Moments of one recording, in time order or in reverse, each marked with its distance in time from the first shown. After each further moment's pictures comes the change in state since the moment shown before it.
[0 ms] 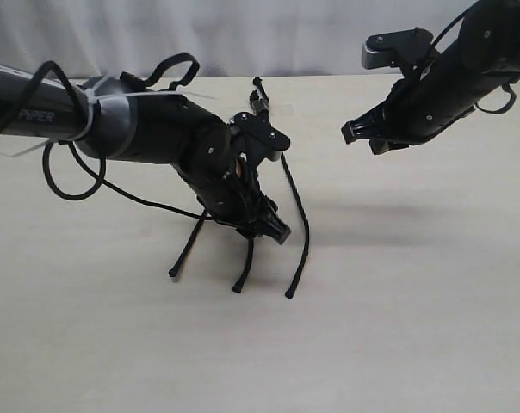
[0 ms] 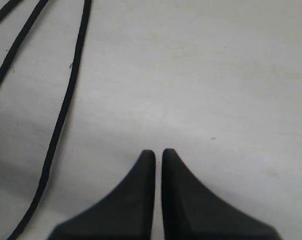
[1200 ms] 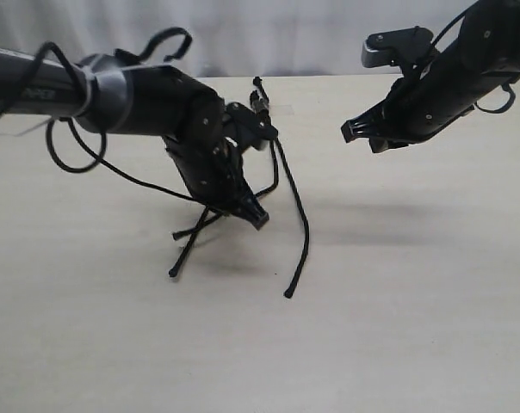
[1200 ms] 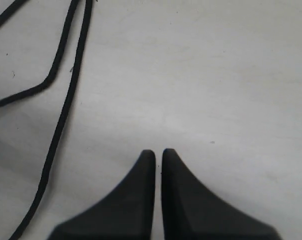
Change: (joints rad) left arm 0.063 0.018 -0.104 0.045 0.181 0.075; right arm 0.000 0.000 0.000 0.000 -0.011 0.000
